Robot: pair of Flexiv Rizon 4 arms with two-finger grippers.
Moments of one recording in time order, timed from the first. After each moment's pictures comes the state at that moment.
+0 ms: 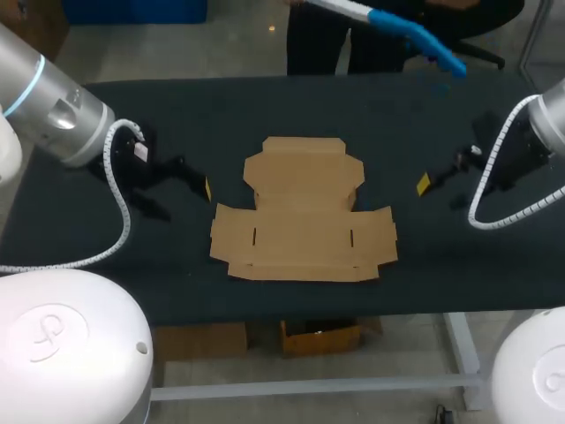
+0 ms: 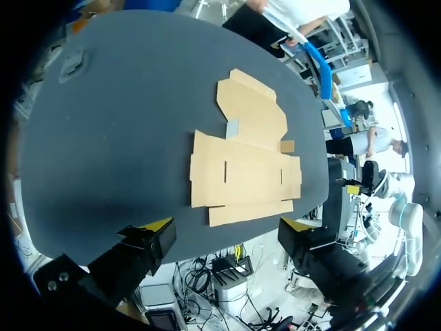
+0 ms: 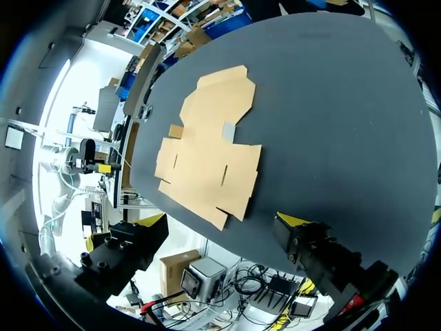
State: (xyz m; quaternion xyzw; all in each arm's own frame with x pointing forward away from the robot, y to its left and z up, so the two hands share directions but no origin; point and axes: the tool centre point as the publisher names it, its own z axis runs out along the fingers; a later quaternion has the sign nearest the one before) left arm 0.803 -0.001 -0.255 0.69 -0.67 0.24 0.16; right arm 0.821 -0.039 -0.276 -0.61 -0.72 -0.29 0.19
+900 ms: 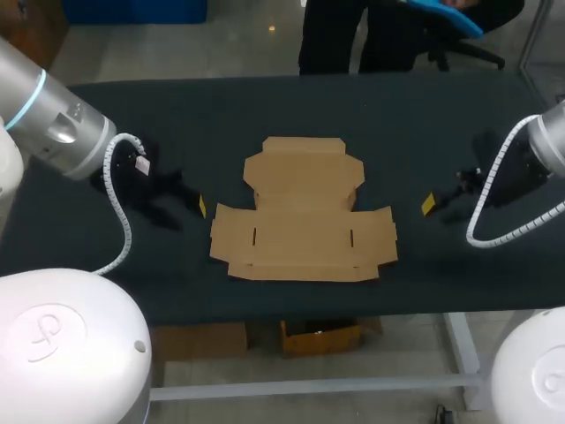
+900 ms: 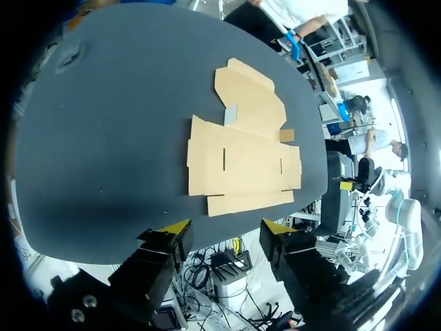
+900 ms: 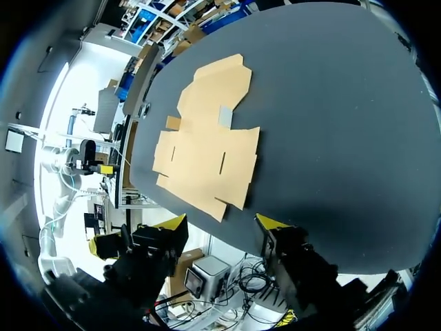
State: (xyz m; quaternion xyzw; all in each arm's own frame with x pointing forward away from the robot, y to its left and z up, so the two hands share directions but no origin) left arm 0.785 -0.005 -0.269 0.68 -0.67 0.24 0.18; right arm 0.798 -0.036 -0.297 -0.61 -0.71 -0.28 0.20
